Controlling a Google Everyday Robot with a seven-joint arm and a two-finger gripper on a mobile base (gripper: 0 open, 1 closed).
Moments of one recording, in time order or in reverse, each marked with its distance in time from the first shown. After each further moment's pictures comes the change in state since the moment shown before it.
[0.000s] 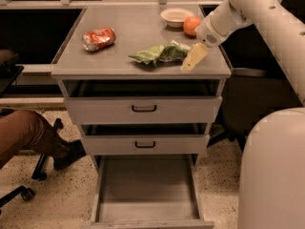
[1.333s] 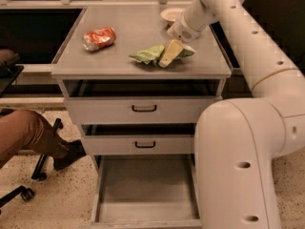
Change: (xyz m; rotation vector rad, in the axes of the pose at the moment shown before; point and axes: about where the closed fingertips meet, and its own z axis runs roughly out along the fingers) arm -0.056 -0.007 0.059 -0.085 -0.050 -0.092
